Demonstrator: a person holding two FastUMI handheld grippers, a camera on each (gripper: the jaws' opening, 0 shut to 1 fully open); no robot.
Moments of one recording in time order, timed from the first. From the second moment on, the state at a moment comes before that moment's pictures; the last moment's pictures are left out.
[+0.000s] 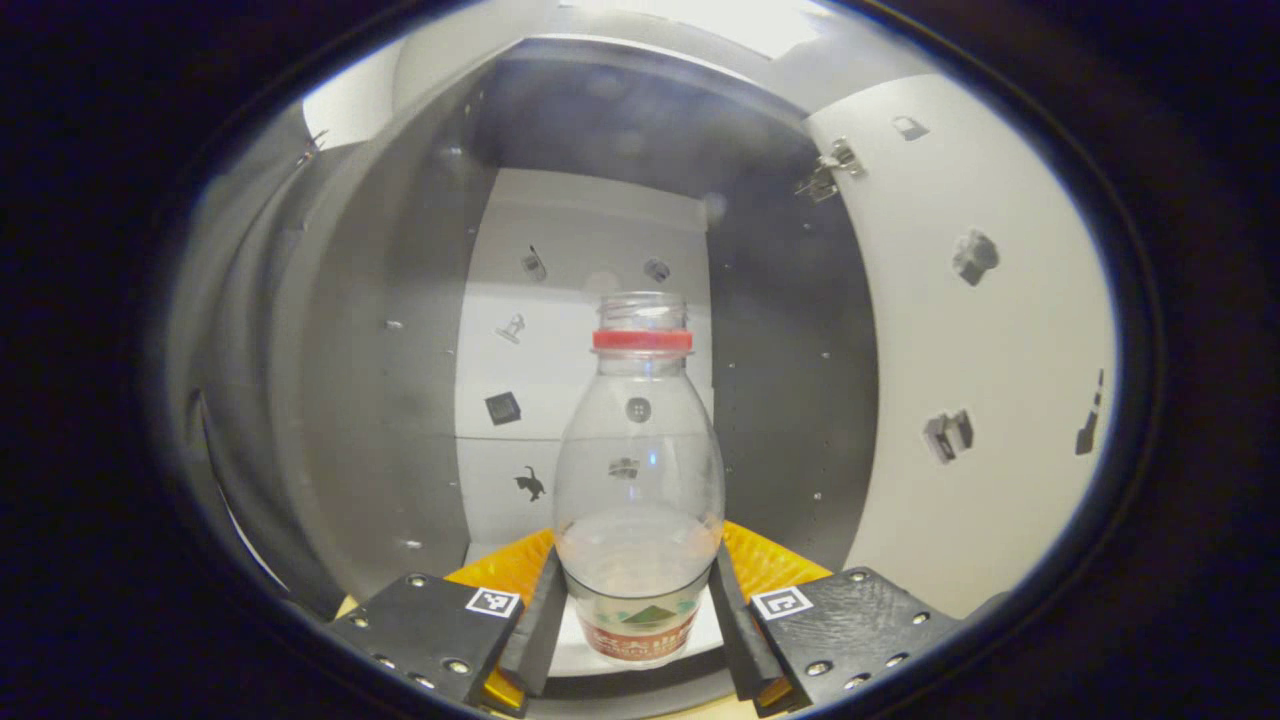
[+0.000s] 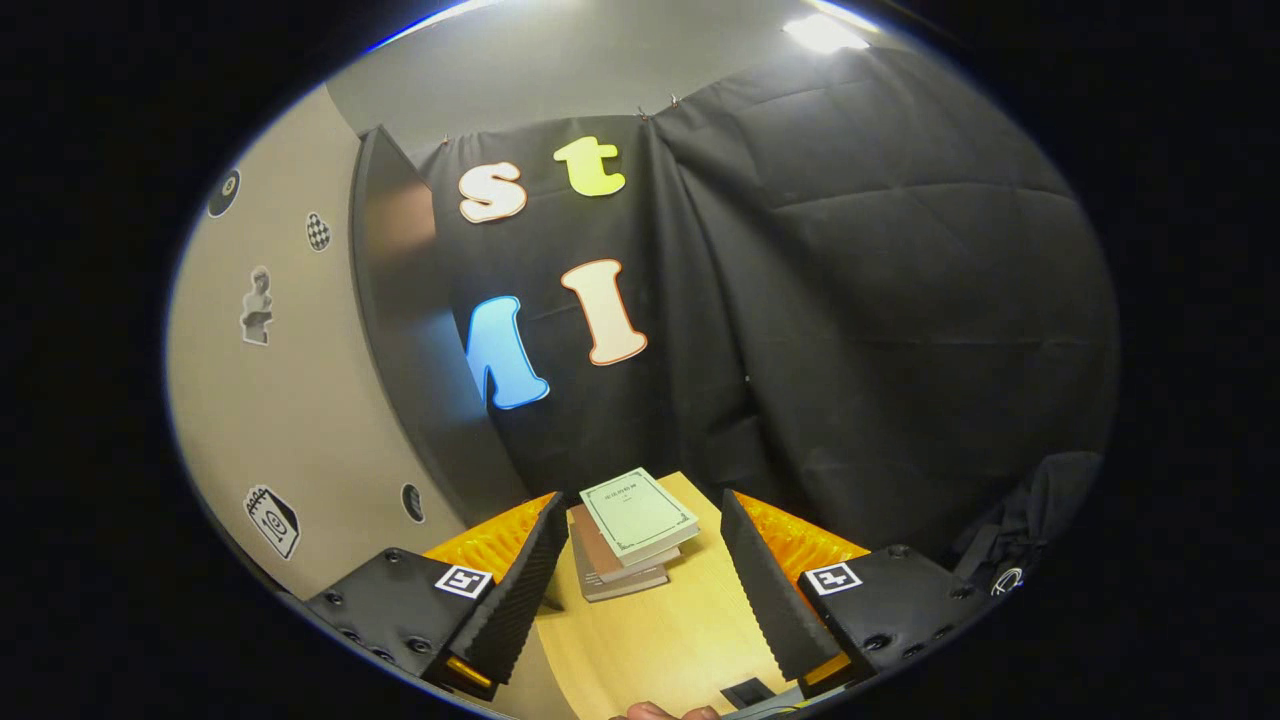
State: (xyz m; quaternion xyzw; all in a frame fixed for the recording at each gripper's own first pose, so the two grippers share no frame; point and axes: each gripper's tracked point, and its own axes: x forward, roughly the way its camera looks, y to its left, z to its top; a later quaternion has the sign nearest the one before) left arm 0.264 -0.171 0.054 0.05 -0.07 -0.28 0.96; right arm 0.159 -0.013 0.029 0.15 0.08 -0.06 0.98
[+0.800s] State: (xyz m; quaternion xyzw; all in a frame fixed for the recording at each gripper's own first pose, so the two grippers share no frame) left arm 0.143 0.085 -0.130 0.07 0.03 -0.13 0.99; right arm 0.129 0.021 0.028 0.10 0.07 -0.04 0.99
